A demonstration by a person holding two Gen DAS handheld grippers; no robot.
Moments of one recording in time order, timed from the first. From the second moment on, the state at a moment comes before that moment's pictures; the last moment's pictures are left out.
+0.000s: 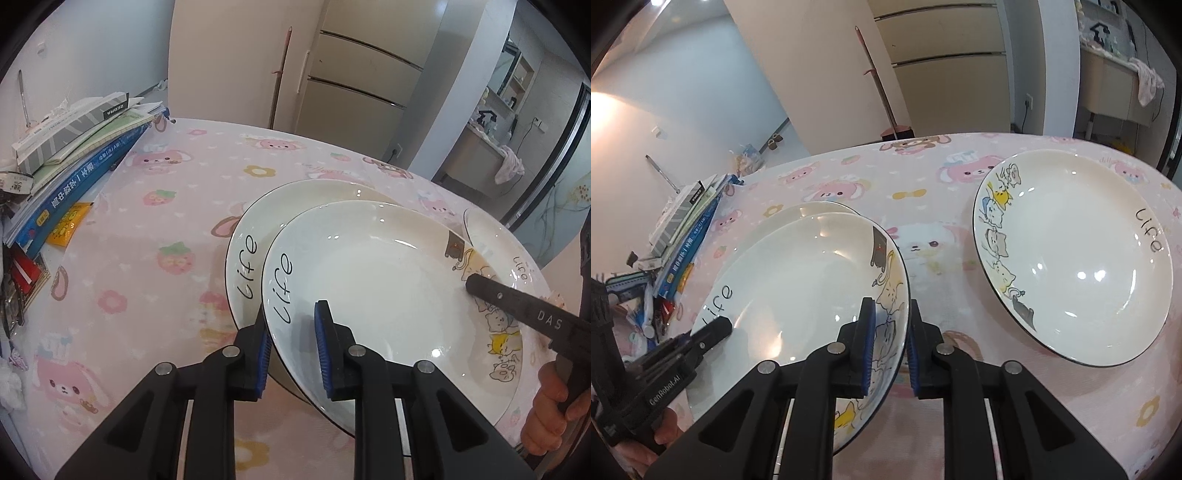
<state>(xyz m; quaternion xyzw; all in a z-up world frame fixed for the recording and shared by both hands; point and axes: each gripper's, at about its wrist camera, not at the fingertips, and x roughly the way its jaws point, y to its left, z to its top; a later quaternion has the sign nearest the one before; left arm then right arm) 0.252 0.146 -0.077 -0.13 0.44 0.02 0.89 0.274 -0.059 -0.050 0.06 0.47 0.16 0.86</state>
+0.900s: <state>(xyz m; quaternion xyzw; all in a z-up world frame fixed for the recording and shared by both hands) 0.238 0.180 -0.062 -0.15 0.43 0.09 0.88 0.271 -0.053 -0.046 0.02 0.46 0.15 0.88</state>
